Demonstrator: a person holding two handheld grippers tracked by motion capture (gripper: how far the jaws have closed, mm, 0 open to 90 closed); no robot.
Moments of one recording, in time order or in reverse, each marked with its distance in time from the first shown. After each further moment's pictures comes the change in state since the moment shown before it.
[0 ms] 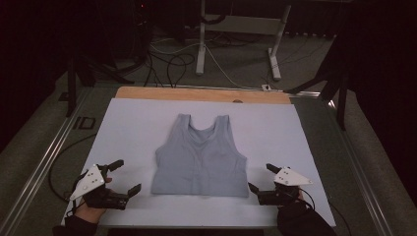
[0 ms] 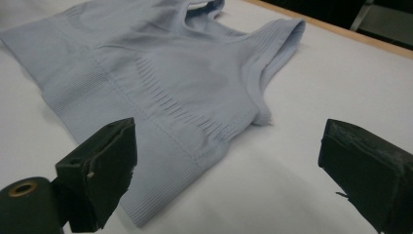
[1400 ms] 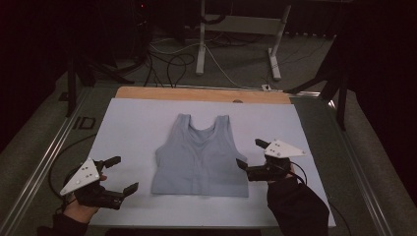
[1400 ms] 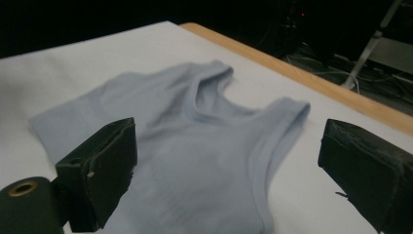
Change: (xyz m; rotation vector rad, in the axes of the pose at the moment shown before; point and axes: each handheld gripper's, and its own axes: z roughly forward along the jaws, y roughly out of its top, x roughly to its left) left arm -0.009 0.049 -0.016 0.062 -0.024 0.008; right arm -0.002 0.097 0.017 -0.076 0.048 -0.004
